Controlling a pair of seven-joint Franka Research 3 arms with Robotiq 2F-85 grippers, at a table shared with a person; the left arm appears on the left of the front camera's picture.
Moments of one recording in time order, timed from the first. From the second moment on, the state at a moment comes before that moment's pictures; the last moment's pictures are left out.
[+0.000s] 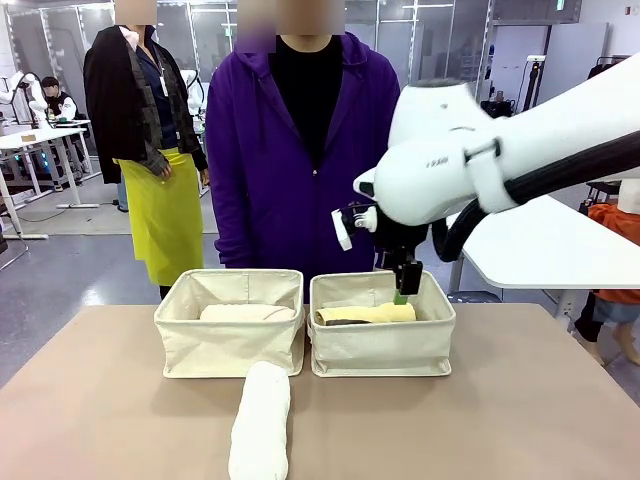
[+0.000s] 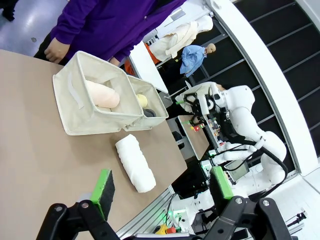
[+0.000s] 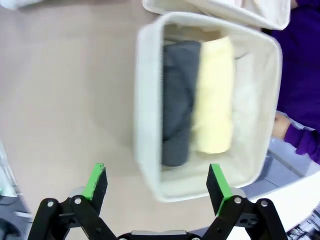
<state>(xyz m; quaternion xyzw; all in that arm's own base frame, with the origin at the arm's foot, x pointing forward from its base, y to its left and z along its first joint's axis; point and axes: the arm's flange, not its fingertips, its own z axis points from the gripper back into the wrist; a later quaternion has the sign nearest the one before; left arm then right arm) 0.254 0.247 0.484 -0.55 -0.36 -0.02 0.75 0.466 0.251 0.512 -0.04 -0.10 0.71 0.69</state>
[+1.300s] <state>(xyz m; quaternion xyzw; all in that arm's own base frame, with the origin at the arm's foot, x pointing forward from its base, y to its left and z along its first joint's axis) 0.254 0.247 0.484 -0.55 -0.36 -0.02 0.75 0.279 -0.162 0.427 0.53 -0.20 0.18 0.80</state>
